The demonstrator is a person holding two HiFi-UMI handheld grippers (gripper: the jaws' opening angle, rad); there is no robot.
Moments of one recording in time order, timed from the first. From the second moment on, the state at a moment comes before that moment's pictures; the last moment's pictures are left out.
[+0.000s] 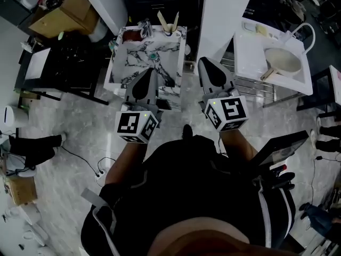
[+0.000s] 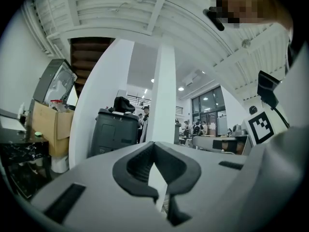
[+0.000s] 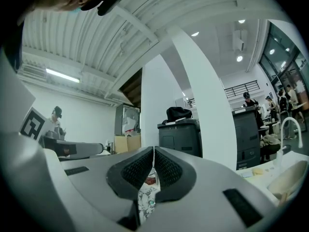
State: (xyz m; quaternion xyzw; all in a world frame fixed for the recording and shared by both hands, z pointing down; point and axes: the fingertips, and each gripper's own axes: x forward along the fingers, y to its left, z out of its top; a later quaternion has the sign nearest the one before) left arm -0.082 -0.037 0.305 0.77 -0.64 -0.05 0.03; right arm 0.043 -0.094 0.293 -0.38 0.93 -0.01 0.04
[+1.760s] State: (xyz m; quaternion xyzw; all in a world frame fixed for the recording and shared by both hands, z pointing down) left arm -0.203 -0.208 0.343 0.85 -0.52 -0.03 0.07; right arm -0.097 -0.250 0.317 -0.47 0.89 -0.01 0.00
